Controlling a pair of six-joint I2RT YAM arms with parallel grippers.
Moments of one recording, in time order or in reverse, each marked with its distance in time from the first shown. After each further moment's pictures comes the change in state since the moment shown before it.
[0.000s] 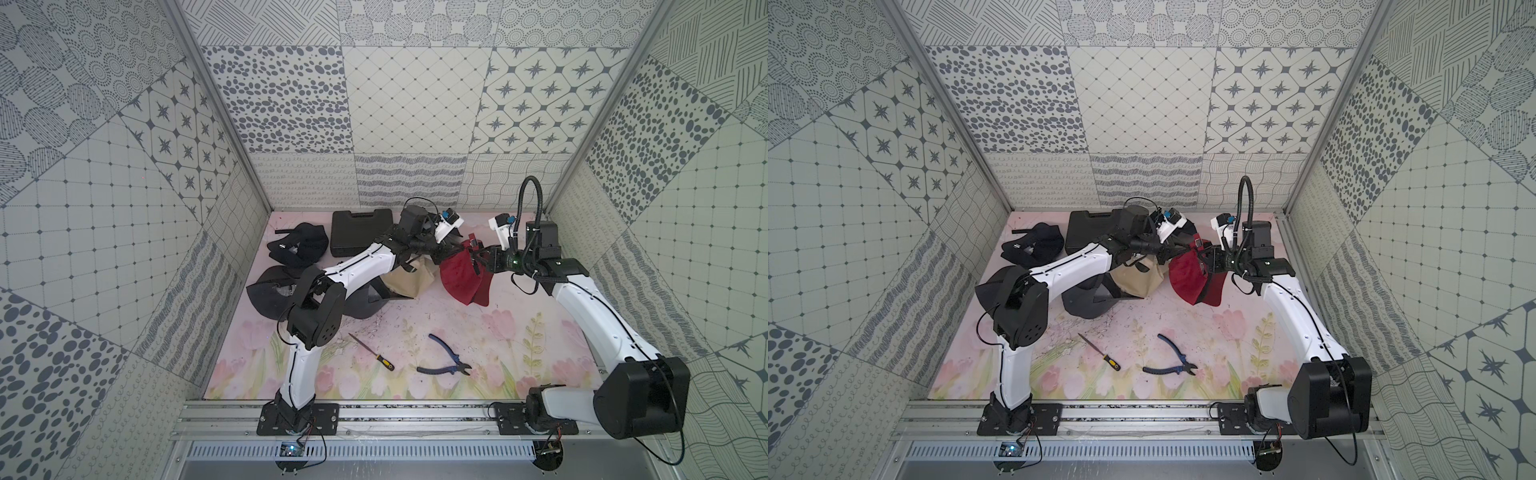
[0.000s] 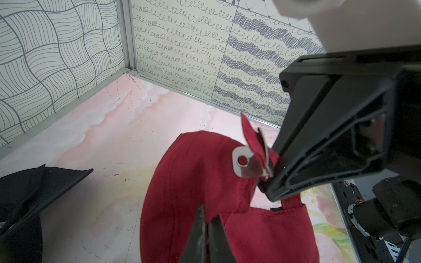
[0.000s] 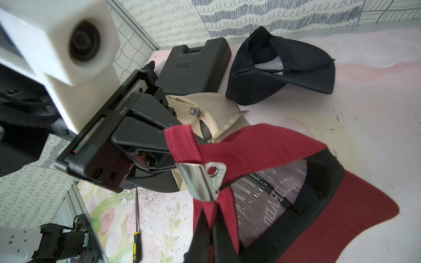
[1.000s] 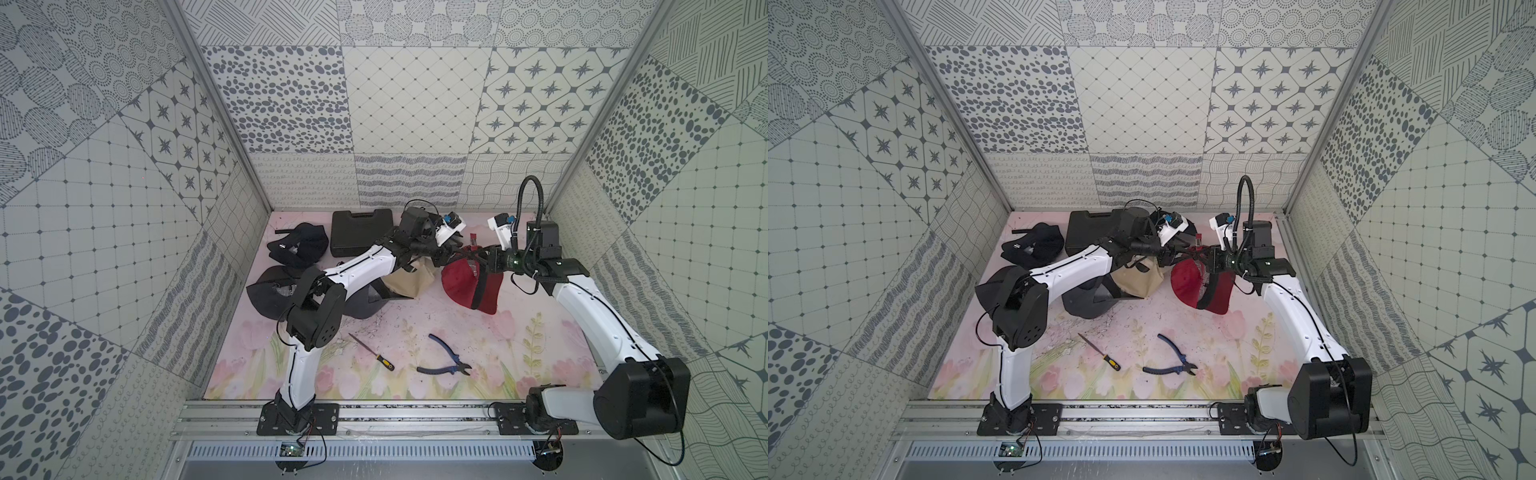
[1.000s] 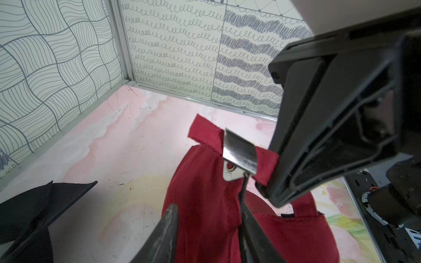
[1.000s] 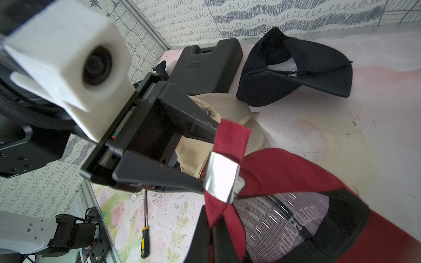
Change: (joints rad) left arm -0.006 -0.009 -0.033 0.047 0.003 0.090; right arm 0.000 -0.002 0.000 0.006 -0.061 -0.004
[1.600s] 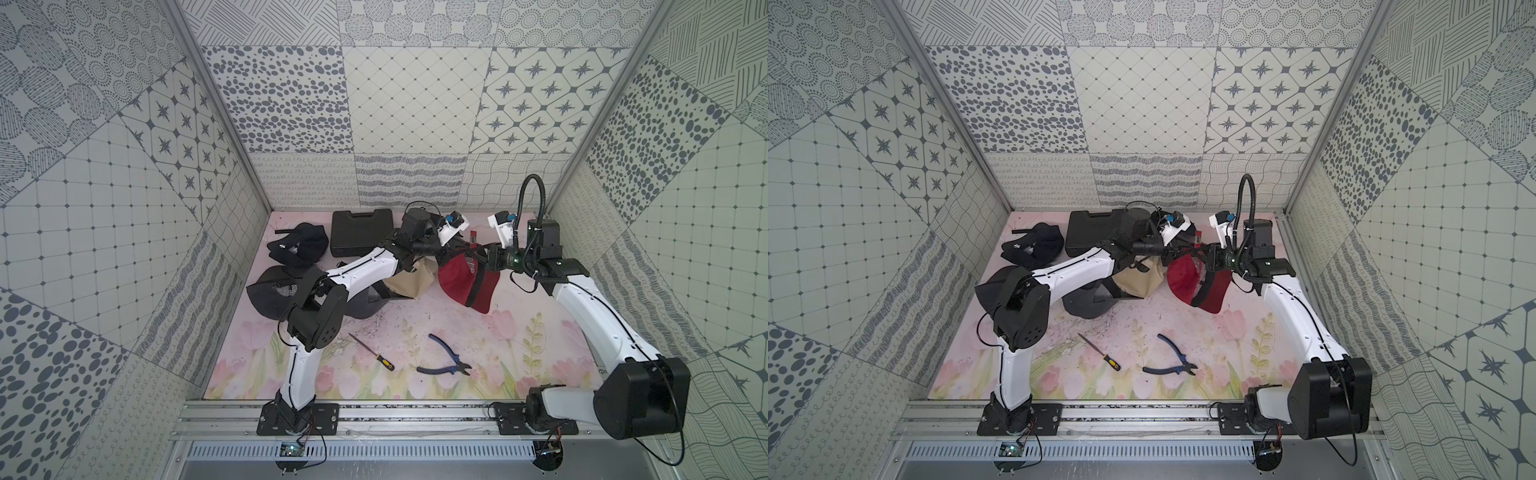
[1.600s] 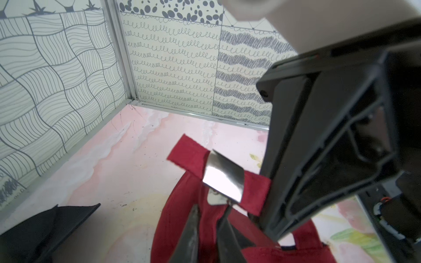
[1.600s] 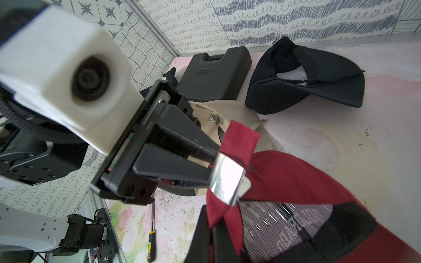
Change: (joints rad) left arm -0.019 0.000 -0.013 0.113 -0.014 -0.022; right arm 0.000 0.000 -0.005 0.053 -0.039 0.032
